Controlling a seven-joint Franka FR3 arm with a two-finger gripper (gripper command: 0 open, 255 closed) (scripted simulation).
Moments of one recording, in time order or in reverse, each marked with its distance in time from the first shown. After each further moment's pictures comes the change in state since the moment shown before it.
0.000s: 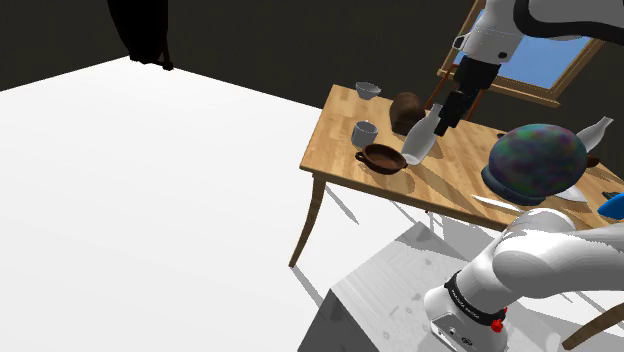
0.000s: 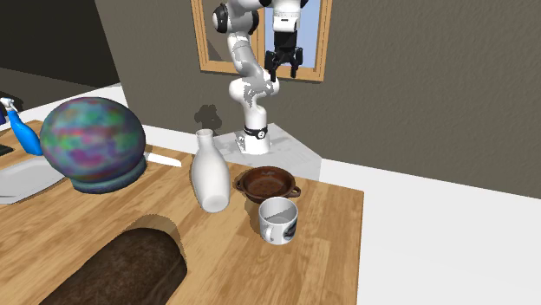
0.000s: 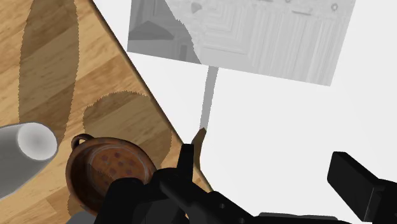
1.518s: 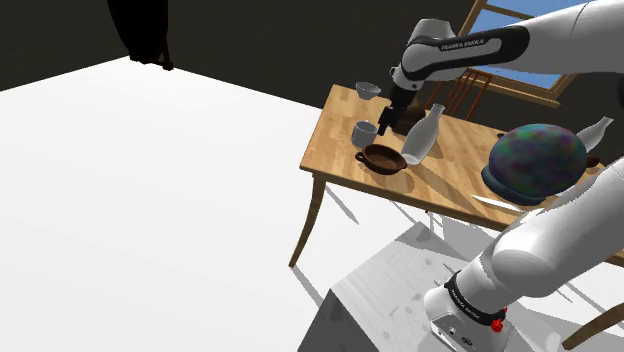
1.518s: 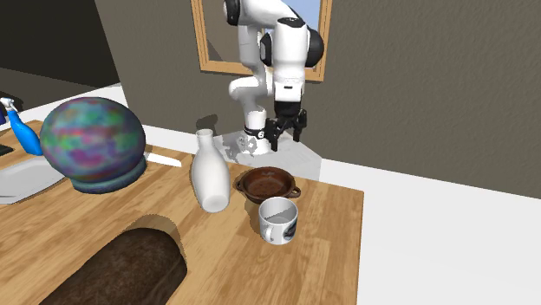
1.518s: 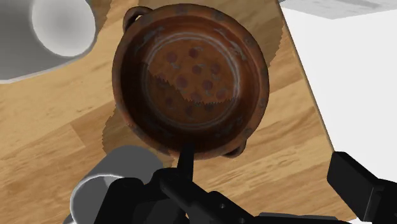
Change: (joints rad) arm -0.015 0.645 -0.193 0.160 -0.021 0.564 -0.264
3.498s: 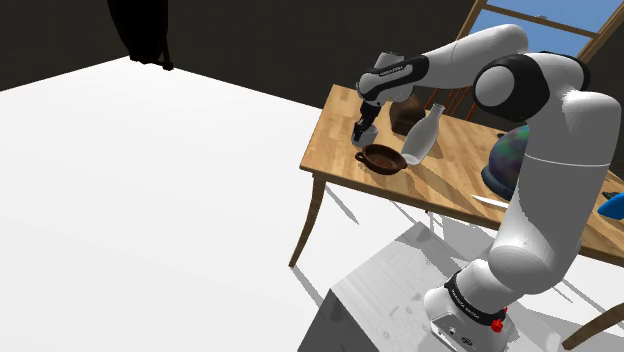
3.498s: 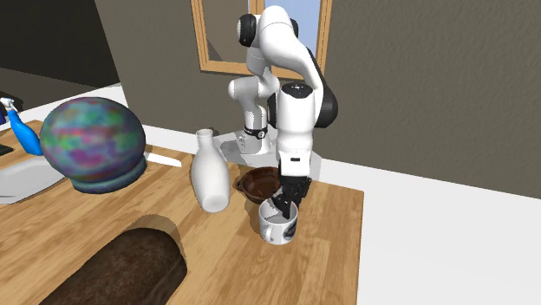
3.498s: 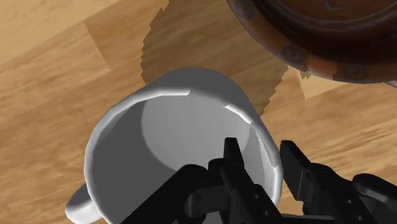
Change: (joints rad) arm -0.073 0.557 -0.007 0.382 0.168 0.206 -0.192
